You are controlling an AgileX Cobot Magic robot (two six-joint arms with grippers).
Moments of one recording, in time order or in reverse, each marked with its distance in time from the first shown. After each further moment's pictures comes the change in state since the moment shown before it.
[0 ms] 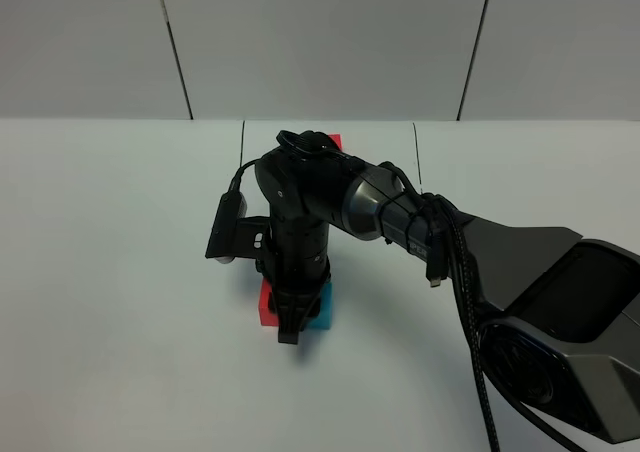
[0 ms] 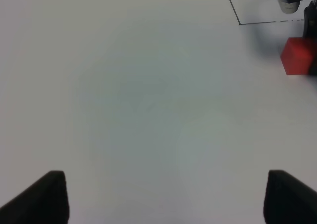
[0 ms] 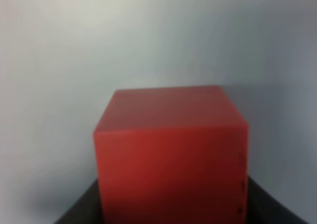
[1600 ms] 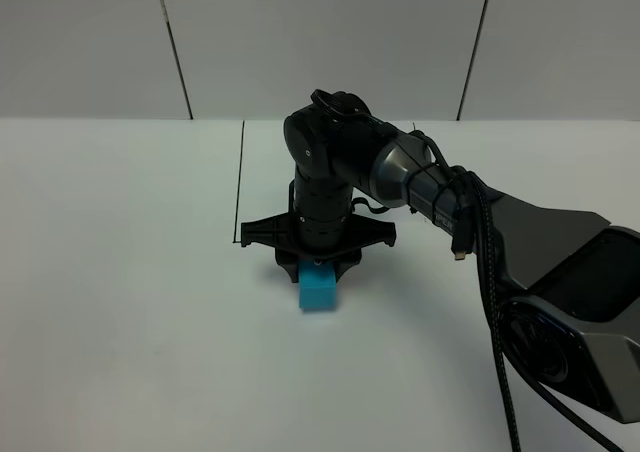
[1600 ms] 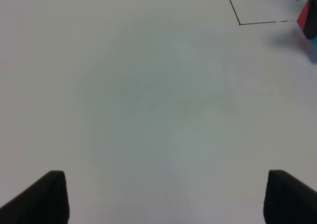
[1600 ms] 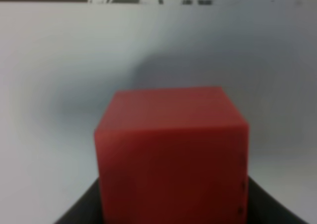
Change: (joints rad) left arm 0.000 0.000 0.000 0.000 0.000 0.000; right arm -0.070 -0.002 -0.070 -0.001 0.036 1.319
